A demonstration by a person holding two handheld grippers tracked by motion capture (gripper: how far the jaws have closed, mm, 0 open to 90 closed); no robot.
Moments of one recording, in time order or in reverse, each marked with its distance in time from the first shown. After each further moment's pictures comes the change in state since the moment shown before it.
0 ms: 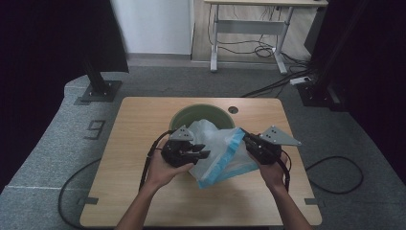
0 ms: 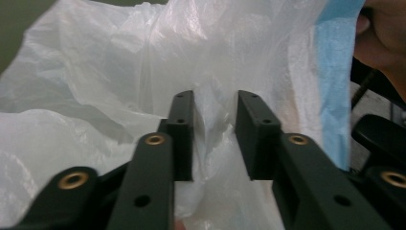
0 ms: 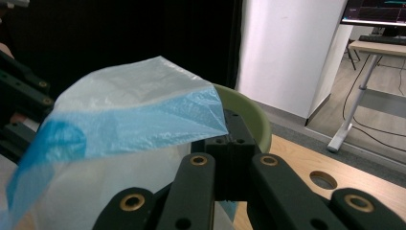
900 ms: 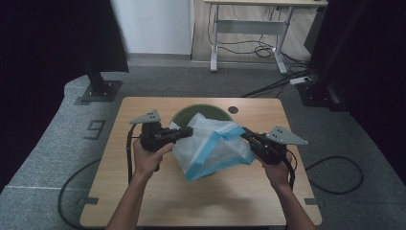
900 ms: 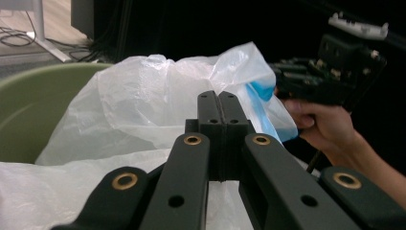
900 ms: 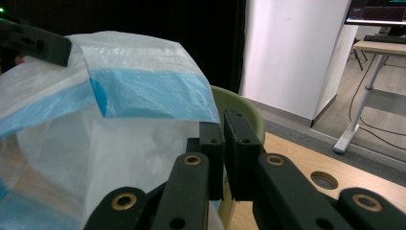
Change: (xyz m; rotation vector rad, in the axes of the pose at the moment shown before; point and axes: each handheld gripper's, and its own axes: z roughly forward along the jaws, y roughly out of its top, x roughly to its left) left arm 0.047 -0.002 -0.053 -0.344 -0.113 -0.179; right arm -0.010 0.001 -0.009 -0.011 0.024 0.016
